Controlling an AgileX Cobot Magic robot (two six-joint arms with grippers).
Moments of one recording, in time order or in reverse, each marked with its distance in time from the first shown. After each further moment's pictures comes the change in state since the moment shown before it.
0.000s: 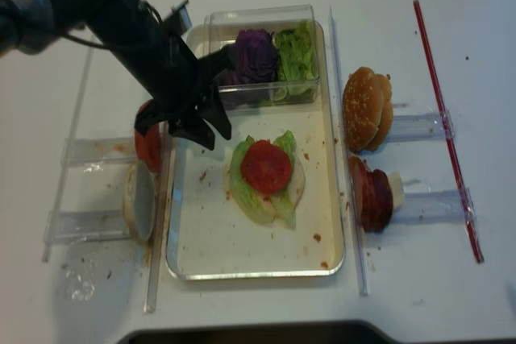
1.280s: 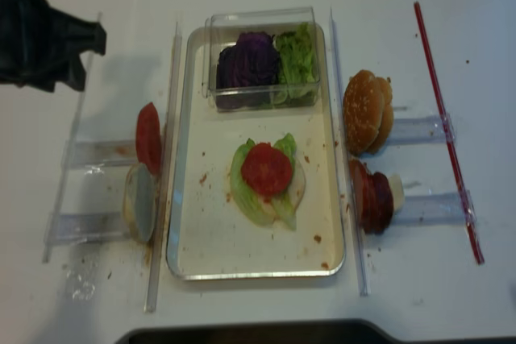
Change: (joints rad) left arm 0.149 -0.445 0.026 0.609 0.033 -0.028; right arm 0.000 0.000 0.000 -0.001 -0.002 -0.002
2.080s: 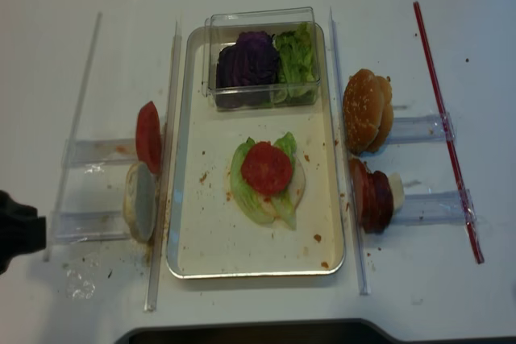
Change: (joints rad) left arm 0.000 -0.679 0.470 -0.004 0.020 -0.010; right arm 0.000 0.000 0.000 0.000 0.000 0.000
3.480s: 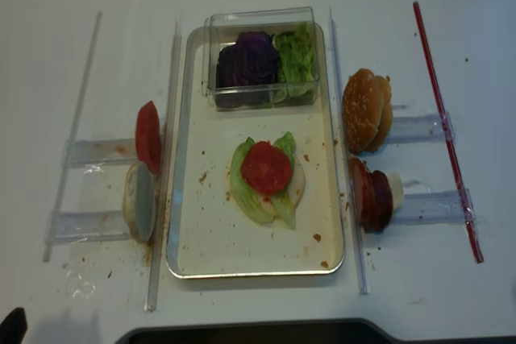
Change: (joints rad) left arm 0.000 -0.686 0.348 -0.003 -0.060 0.082; right arm 0.000 0.000 0.000 0.000 0.000 0.000
